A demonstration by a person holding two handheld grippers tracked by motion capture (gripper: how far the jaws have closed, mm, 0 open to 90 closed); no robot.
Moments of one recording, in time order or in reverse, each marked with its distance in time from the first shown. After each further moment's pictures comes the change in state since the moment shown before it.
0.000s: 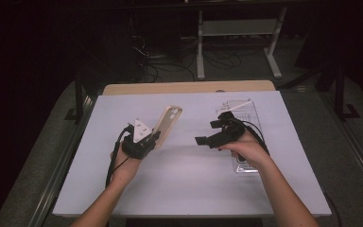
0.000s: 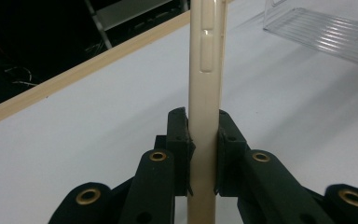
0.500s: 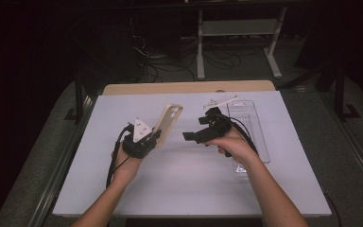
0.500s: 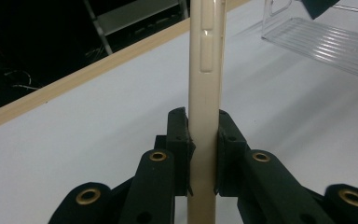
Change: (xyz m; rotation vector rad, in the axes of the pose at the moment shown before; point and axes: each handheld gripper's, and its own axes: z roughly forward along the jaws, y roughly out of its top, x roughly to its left) left arm -0.002 0.002 0.000 -0.020 -0.002 -0.010; right arm 0.008 0.017 0.030 -0.031 0.024 0.007
